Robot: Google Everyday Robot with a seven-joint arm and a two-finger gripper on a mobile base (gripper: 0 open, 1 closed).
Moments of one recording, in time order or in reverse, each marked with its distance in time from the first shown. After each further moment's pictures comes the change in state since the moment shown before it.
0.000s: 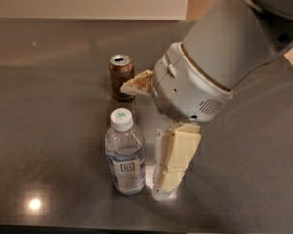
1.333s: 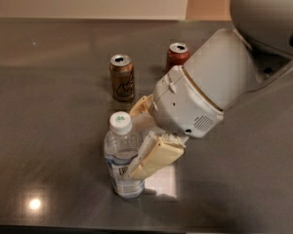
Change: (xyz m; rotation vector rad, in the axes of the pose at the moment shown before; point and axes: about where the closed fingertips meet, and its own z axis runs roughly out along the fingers) arm 0.002 0.007 0.028 -0.057 -0.159 0.104
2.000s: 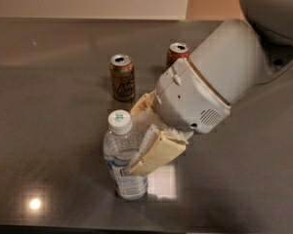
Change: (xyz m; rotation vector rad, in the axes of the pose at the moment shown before) arm -0.010 0.005 -0.011 -0.009 -0.017 0.014
